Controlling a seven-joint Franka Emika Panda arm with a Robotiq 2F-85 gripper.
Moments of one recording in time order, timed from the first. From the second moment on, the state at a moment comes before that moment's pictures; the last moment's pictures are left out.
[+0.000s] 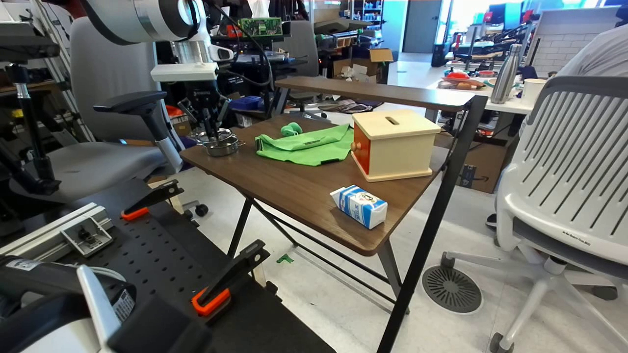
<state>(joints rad) 0.35 0.60 0.18 -1.95 -0.21 2.53 -0.09</state>
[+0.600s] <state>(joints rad) 0.36 0.70 0.18 -1.82 -0.22 2.46 -0.09</state>
